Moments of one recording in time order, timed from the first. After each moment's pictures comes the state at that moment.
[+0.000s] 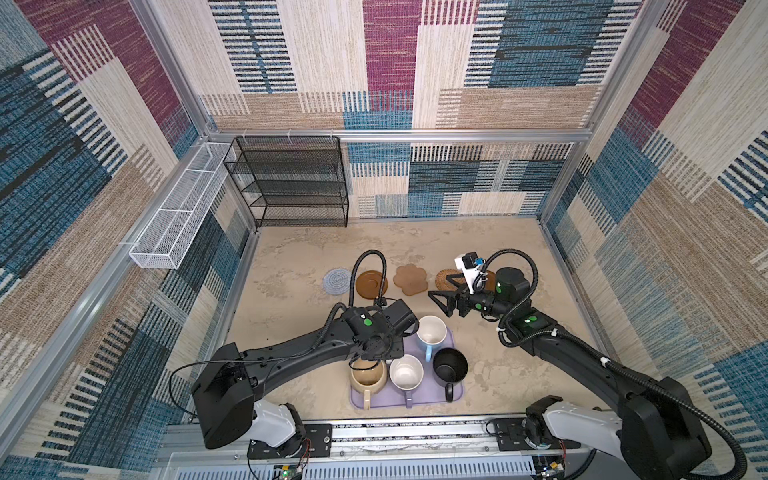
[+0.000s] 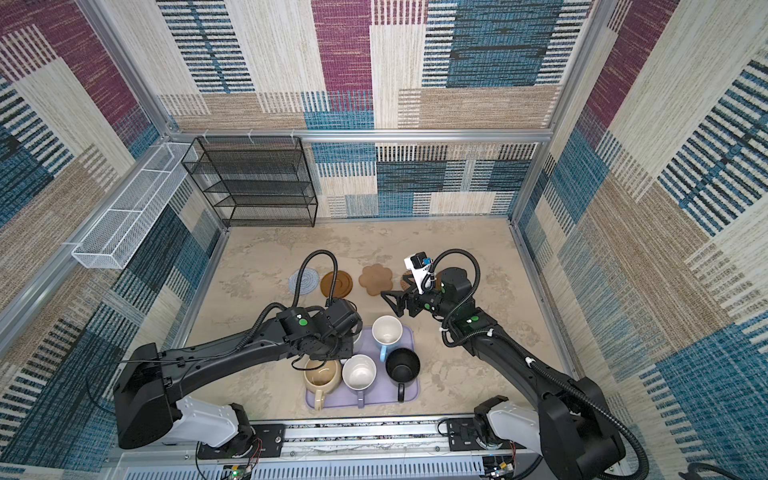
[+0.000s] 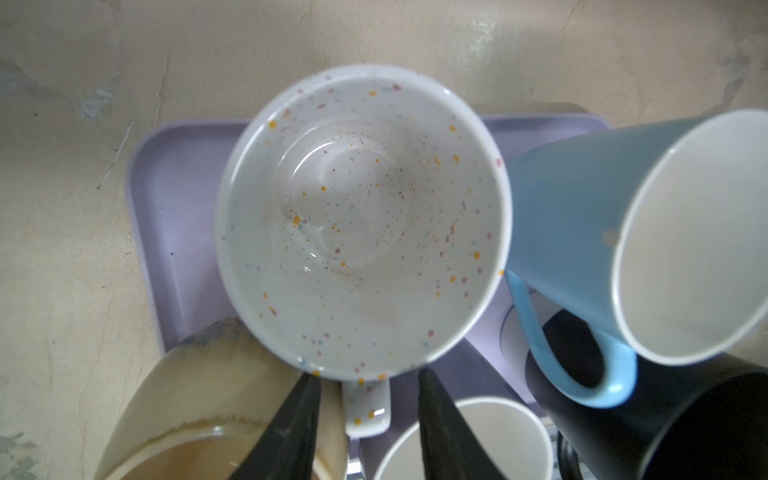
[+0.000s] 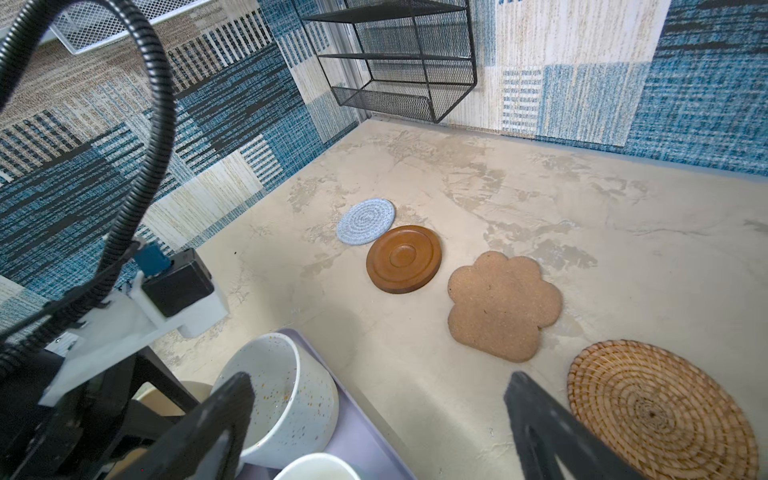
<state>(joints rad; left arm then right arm) -0.99 1.45 1.08 -0.87 -0.13 -1.00 0.41 1.16 0.64 0.20 -0.51 0.15</state>
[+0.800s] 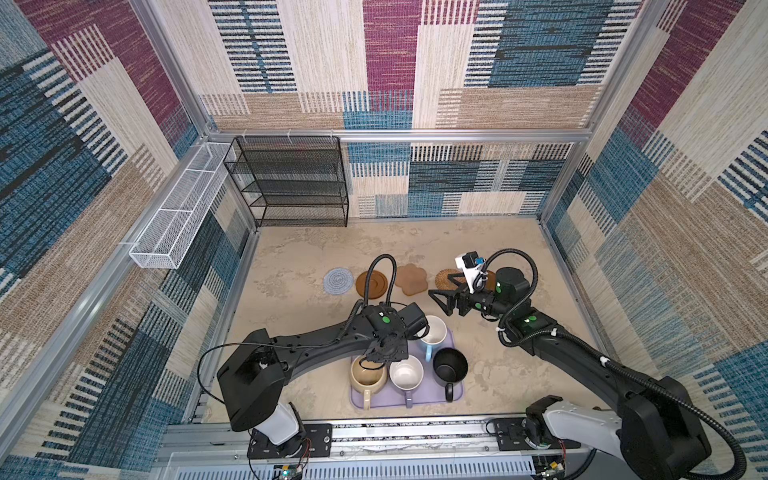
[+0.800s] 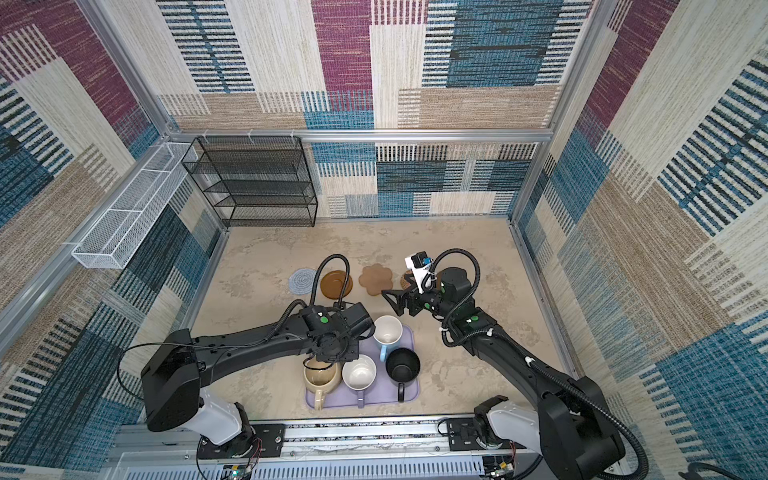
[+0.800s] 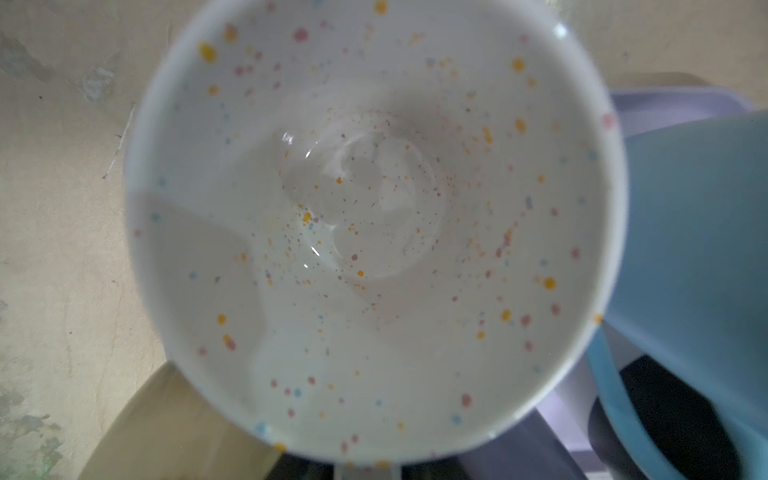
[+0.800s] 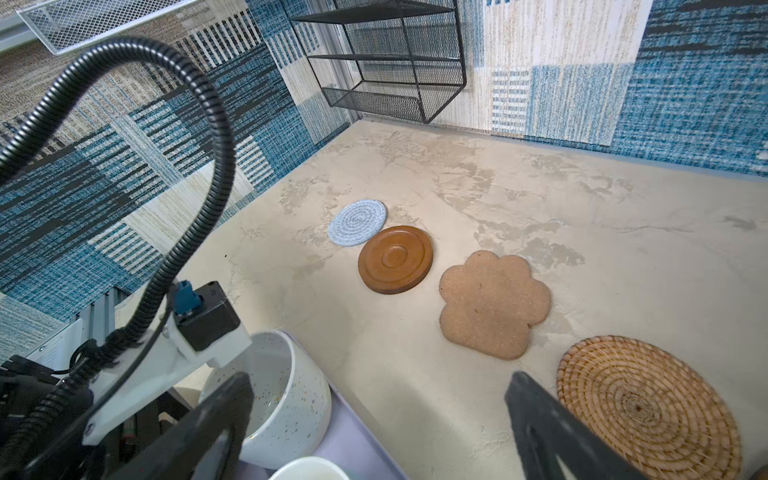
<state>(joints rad) -1.01 1.59 1.13 -0.93 -0.18 -1.02 0.41 1.16 0.64 0.21 -0.49 0.15</state>
